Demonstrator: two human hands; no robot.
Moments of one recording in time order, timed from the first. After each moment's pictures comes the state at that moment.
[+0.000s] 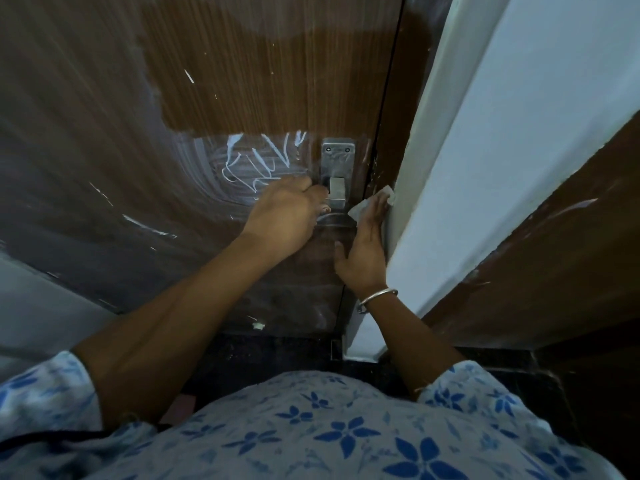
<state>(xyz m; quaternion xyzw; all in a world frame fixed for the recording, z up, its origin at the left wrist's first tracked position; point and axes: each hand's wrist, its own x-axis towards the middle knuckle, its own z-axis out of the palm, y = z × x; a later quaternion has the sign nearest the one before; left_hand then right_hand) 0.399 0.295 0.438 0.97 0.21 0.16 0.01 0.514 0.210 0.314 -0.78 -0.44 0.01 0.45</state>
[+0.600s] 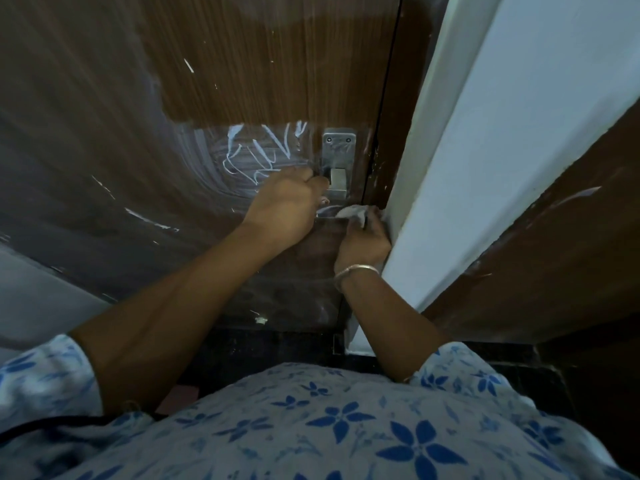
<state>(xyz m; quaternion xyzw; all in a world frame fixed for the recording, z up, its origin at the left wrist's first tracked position) 0.400 0.297 0.438 0.97 0.21 0.13 0.00 0.499 0.232 0.335 -0.77 -0.03 0.12 0.63</state>
